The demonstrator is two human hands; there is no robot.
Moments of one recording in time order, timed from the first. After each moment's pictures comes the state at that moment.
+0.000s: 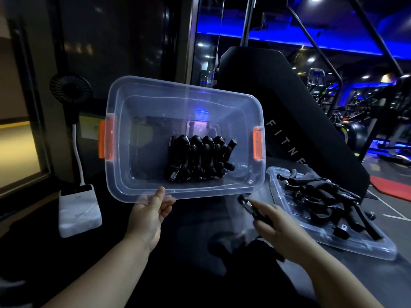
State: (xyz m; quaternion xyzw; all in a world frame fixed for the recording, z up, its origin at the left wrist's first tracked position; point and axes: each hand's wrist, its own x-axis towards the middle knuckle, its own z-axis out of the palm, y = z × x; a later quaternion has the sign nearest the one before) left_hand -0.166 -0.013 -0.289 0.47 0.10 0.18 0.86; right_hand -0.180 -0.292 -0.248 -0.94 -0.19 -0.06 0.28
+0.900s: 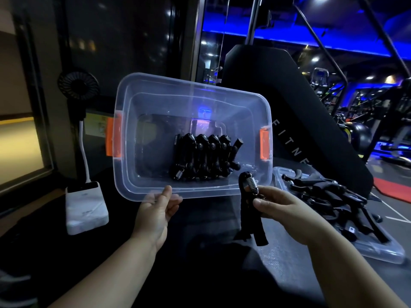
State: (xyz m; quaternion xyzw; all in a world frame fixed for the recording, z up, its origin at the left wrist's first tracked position) left_hand -0.167 -0.013 -0.288 0.46 0.09 0.18 0.86; right_hand -0.175 -0.273 -0.212 -0.77 -0.17 0.07 0.61
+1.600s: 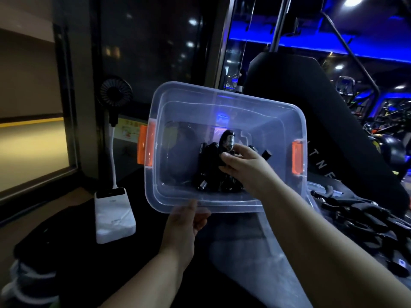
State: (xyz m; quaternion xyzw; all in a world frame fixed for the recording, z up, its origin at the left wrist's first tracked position) left_hand -0.166 -0.014 -0.283 0.43 0.10 0.18 0.88; right_hand -0.091 -0.123 -0.168 -0.66 -0.21 0.04 0.72
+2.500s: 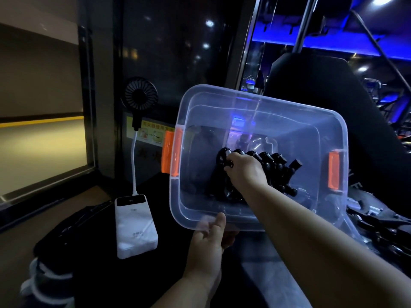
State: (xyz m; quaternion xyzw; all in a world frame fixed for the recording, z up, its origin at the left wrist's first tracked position) left_hand -0.160 -0.007 -0.298 0.45 0.08 0.16 0.88; right_hand -0.008 -0.058 -0.198 -0.94 -0.17 -0.22 0.18
